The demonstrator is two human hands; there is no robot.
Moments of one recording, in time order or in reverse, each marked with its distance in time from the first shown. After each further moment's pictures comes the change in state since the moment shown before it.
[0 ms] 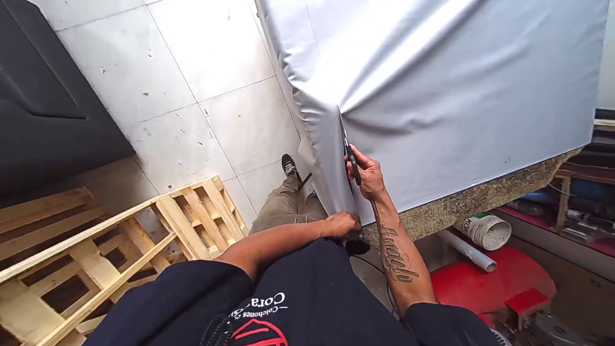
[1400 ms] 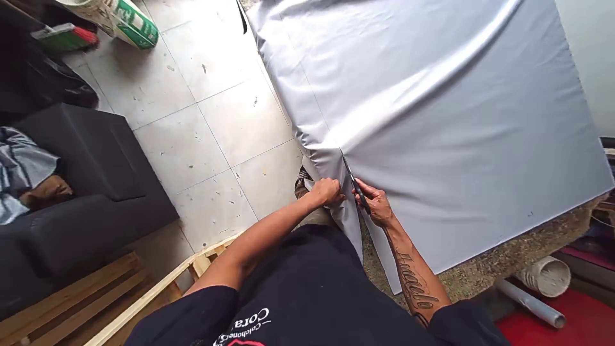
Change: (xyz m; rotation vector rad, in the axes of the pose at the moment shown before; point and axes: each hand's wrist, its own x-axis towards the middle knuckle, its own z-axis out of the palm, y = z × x) left_hand -0.032 -0.032 -0.405 0.283 -0.083 -0.871; right_hand 0.145 -0.068 0.049 -0.002 -0.021 -0.012
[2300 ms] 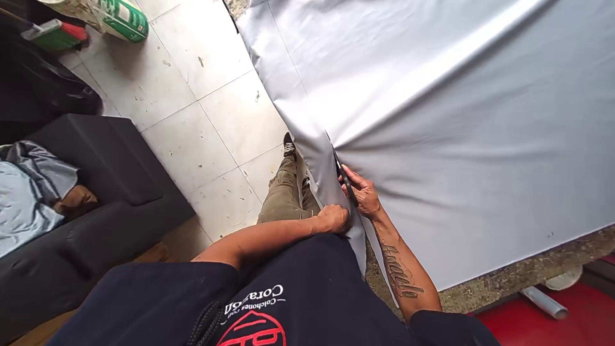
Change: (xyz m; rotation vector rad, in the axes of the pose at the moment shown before) left_hand 0.015 -0.007 -0.021 -0.015 -0.257 0.129; right_hand 0.130 -0.053 0.043 0.068 -0.046 -0.094
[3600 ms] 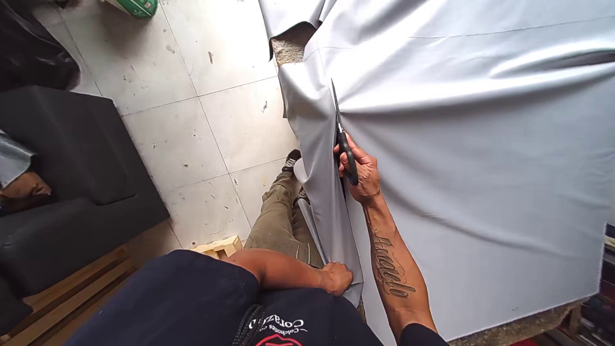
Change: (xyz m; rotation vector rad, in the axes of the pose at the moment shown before) left_hand 0.001 -0.016 -0.026 -0.173 -0.276 0.146; right_hand 0.254 -0.100 0.079 0.088 -0.039 -0.045
